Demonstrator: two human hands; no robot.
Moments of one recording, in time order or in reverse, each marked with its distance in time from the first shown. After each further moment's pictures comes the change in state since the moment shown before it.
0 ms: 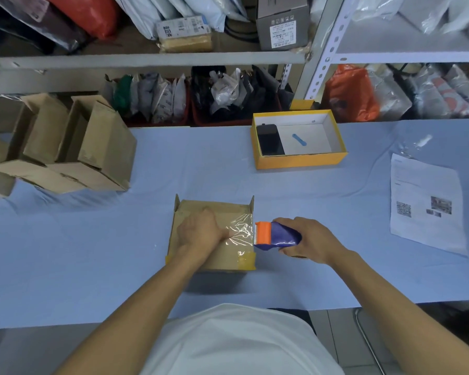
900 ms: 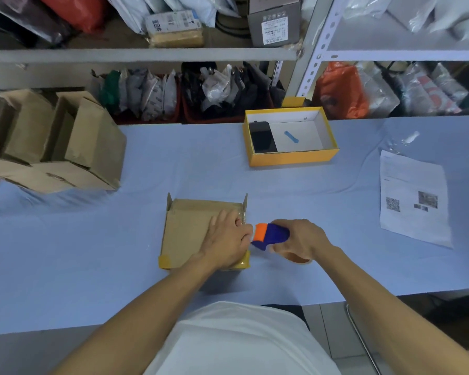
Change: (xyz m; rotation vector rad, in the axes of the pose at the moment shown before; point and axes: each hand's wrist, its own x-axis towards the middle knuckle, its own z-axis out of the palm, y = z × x) left_hand -0.013 0.022 0.050 -0.009 0.031 0.646; right_hand 0.010 -0.006 0.011 -0.046 -0.079 0.224
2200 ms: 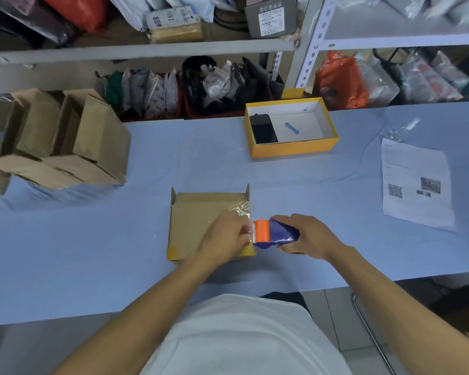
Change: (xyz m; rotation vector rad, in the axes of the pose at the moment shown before) left_hand -0.031 0.005 -0.023 -0.094 -0.061 -0.025; right_hand -0.036 0.007 0.010 0.069 0.081 -0.225
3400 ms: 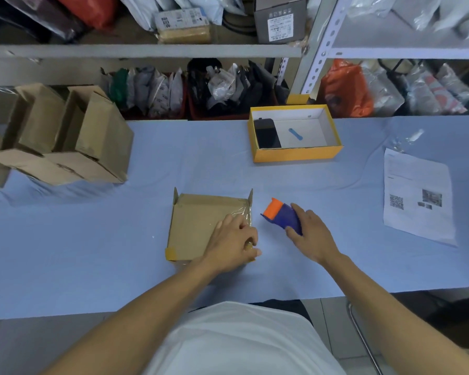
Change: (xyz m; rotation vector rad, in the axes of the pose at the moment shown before) left_hand 0.005 -0.002 0.023 -0.099 0.009 0.045; right_hand 0.014 0.010 0.010 0.014 0.212 0.257
